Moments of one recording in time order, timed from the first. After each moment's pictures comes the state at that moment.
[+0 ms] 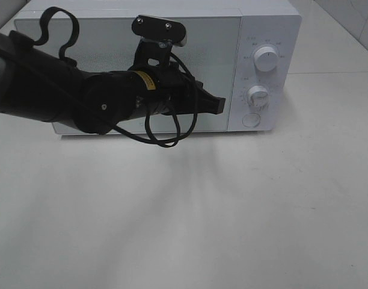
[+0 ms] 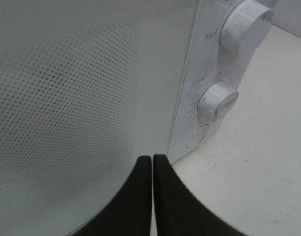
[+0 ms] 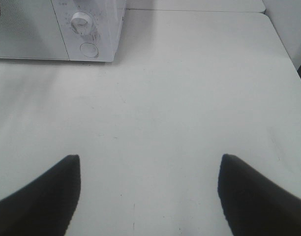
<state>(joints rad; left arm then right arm) -0.77 1.95 -1.10 -0.21 -0.36 0.07 0.07 0.00 -0.51 -0.05 1.05 0.05</state>
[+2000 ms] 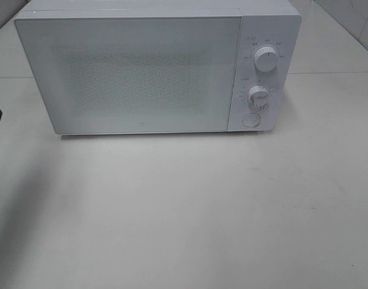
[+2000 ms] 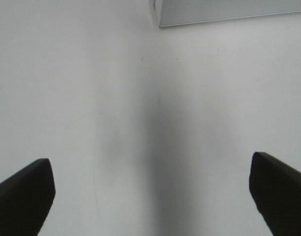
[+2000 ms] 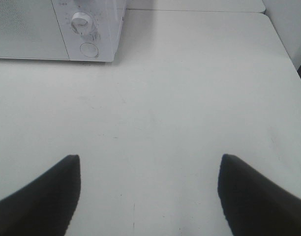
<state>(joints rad) -0.15 1.29 -0.90 -0.04 0.77 0.00 0.07 0.00 -0.51 -0.05 1.05 0.05</state>
